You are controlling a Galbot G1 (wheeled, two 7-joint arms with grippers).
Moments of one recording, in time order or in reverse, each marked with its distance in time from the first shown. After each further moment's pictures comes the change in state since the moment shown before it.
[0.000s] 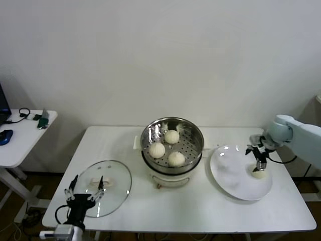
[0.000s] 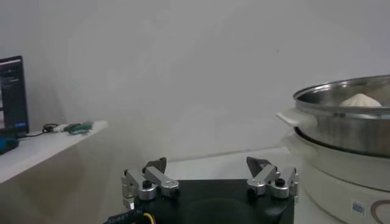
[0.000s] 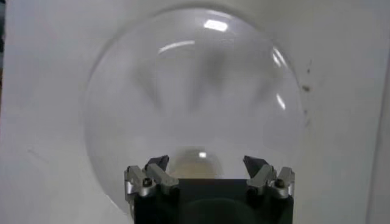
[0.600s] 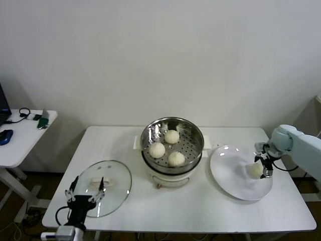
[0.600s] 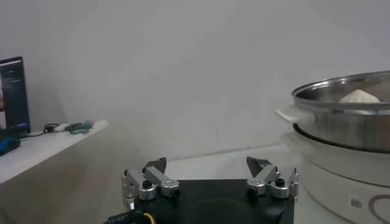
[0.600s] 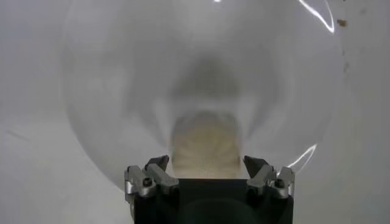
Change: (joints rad) left arm 0.009 -0.016 0.004 -0.004 0.025 0.002 0.000; right arm -0.170 0.056 0.166 -0.179 -0.107 0.012 -0.015
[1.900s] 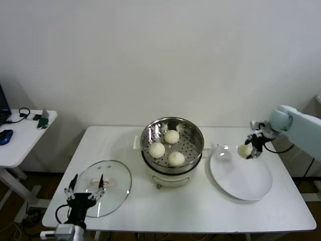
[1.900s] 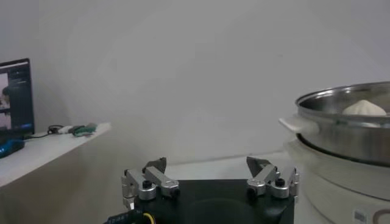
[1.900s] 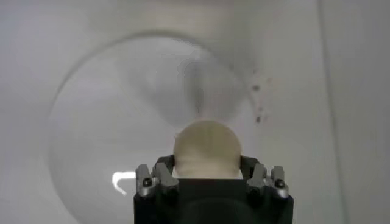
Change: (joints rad) left arm -0.011 -0.014 0.004 -0.018 -0.011 0.007 -0.009; right arm 0.320 0.048 -0.250 0.048 0.368 -0.064 0.004
